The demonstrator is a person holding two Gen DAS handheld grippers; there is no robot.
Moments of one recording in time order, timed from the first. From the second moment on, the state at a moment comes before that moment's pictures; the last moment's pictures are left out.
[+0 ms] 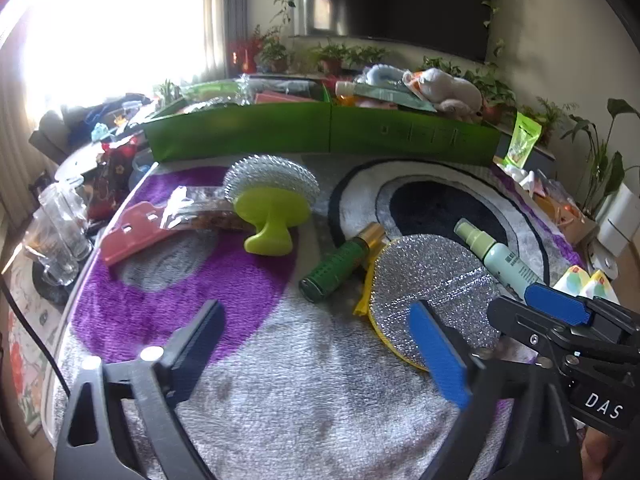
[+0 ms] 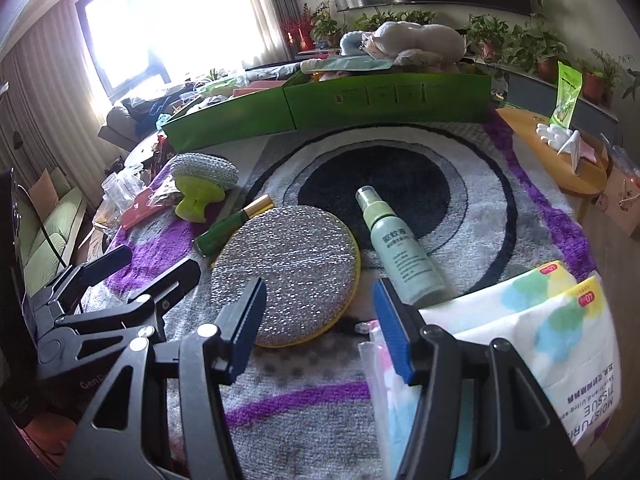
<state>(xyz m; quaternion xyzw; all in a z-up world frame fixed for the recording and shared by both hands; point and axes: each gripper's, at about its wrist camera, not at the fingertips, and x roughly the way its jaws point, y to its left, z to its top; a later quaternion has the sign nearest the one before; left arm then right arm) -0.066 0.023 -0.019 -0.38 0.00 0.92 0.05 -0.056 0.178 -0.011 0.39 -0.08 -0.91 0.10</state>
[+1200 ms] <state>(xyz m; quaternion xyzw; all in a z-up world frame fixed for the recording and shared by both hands) -0.091 0.039 -0.026 -0.43 -0.02 0.90 0.10 -0.096 0.181 -0.022 0.47 -0.13 -0.86 0.16</state>
